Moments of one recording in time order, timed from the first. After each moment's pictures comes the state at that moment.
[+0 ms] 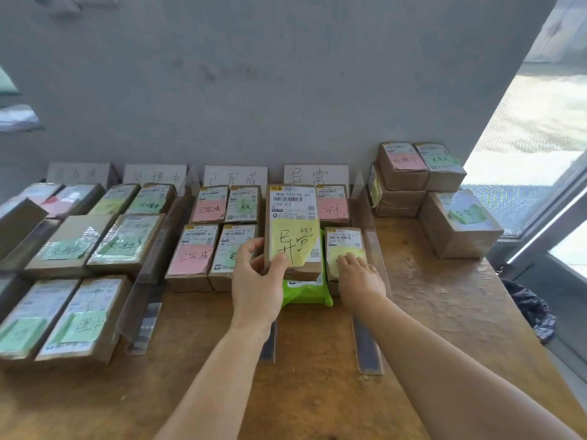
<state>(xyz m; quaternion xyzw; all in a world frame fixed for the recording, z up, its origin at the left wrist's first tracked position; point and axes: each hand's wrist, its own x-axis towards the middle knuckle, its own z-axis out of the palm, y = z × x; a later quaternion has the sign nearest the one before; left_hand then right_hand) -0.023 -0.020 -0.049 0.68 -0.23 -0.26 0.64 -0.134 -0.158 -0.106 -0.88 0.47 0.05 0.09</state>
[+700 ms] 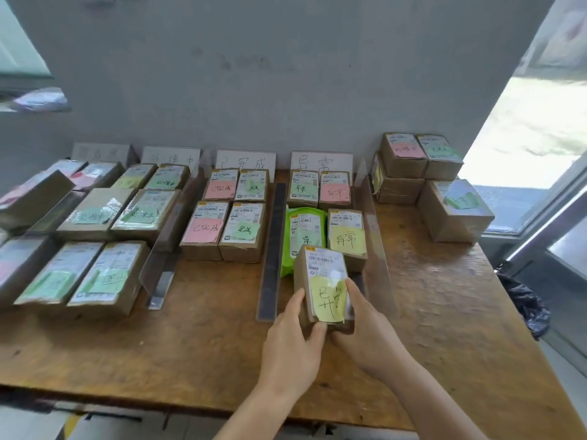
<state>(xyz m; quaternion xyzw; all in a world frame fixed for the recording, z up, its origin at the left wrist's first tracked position) -0.114 0.064 -0.093 0.81 -0.37 -0.25 0.38 -0.222 -0.036 -0.095 -0.81 0.40 -0.11 0.41</state>
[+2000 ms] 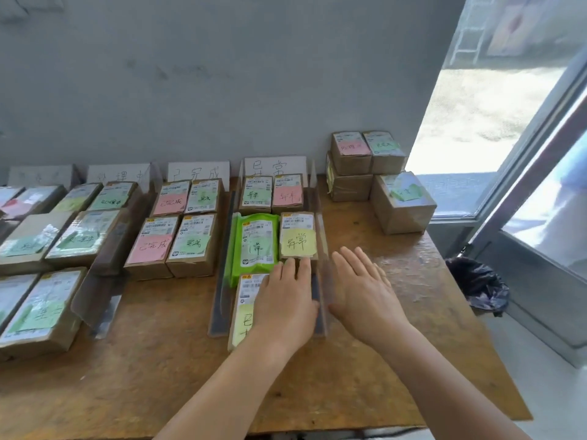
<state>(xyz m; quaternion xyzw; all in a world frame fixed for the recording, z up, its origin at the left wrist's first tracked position) -0.144 -0.027 -0.066 0.80 -0.59 -0.04 0.13 -0.271 -0.098 -0.071 -0.89 0.44 -0.08 0.13</state>
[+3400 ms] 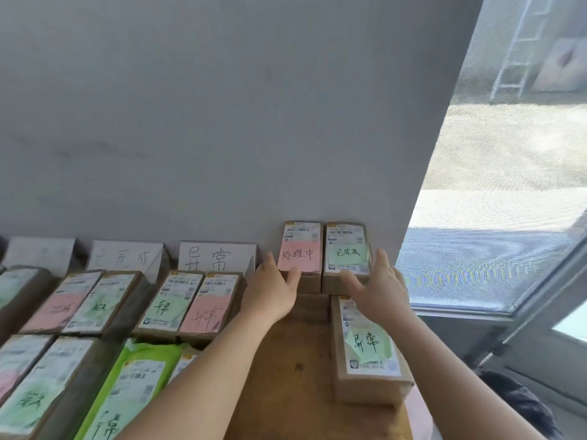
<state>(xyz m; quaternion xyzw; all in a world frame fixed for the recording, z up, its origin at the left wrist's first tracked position) -0.113 -0.403 -0.055 0.88 -0.38 -0.14 0.24 -0.274 -0.494 -0.049 -0.77 0.54 -0.17 0.30</state>
